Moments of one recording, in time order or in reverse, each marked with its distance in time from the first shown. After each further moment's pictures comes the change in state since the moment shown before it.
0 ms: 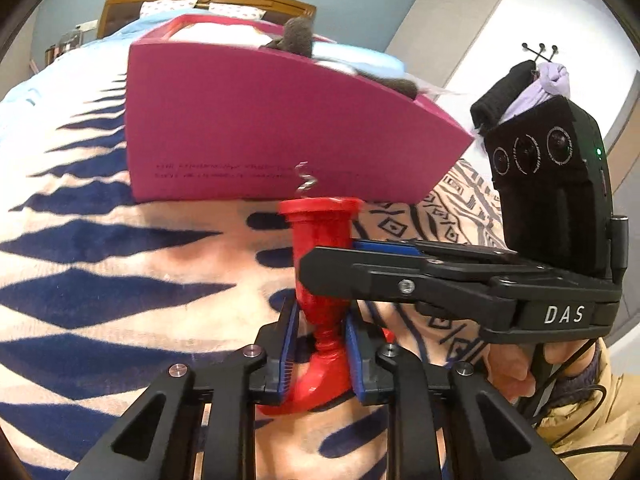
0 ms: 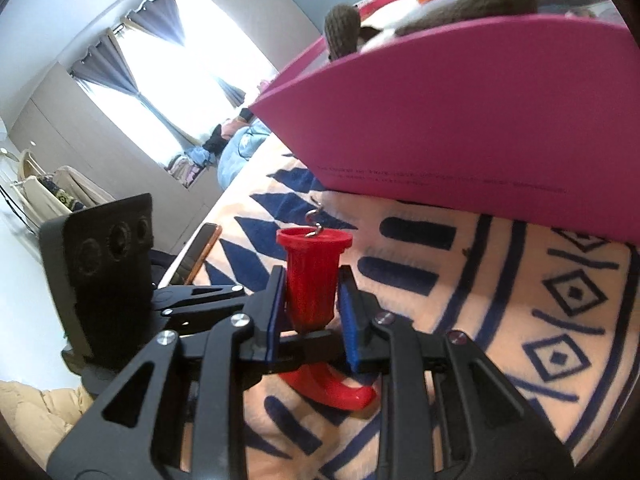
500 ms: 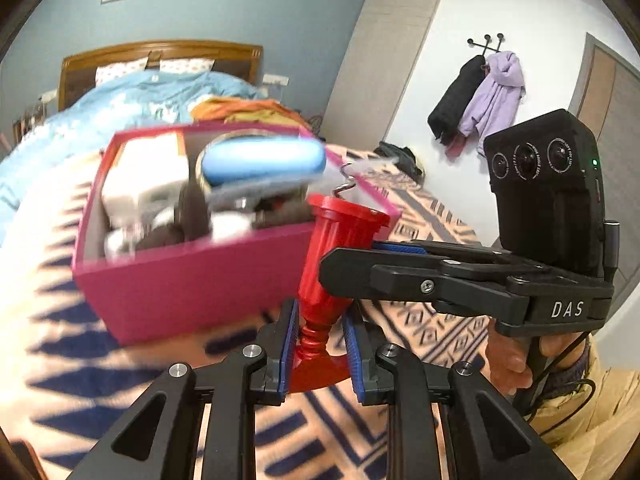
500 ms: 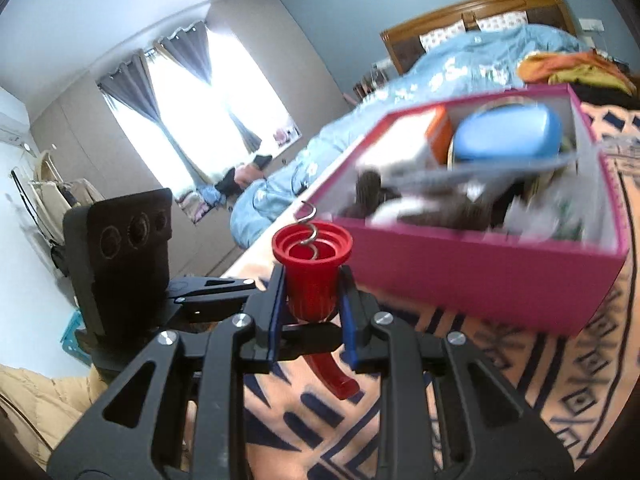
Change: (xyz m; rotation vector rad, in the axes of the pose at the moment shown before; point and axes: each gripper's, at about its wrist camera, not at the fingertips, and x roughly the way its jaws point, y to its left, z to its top) left arm 0.000 -0.033 0.092 0.195 -0.112 -0.036; right arm -0.094 0.023 0.044 -0.120 -0.203 -0.008
